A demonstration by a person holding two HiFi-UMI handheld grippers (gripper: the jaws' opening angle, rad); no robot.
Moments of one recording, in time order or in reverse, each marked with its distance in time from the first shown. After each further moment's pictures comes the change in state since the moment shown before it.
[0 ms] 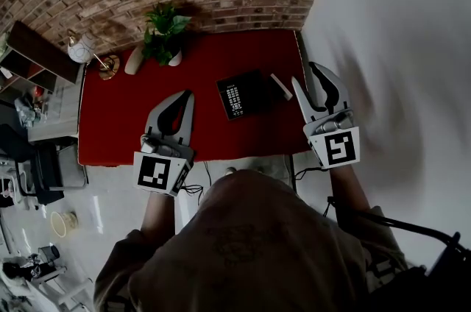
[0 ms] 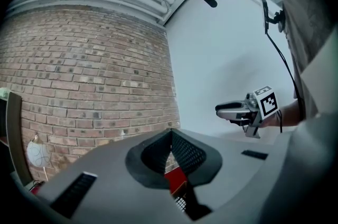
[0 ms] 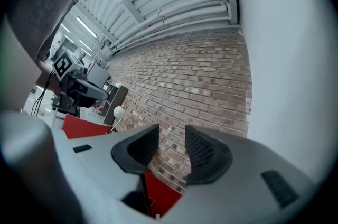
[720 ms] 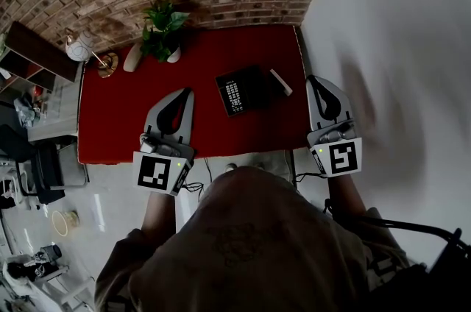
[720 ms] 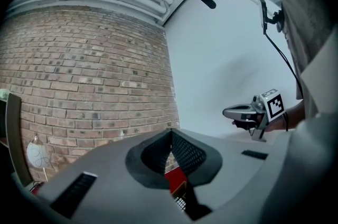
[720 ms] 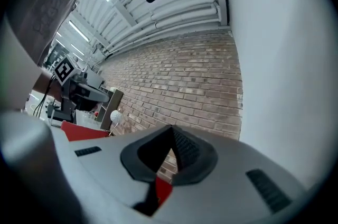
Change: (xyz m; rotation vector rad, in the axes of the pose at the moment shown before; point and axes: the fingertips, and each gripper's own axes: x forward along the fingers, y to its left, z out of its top) left arm -0.001 -0.005 0.000 0.008 -0.001 -0.003; right arm -0.031 -0.003 -0.012 0.010 -0.012 -0.054
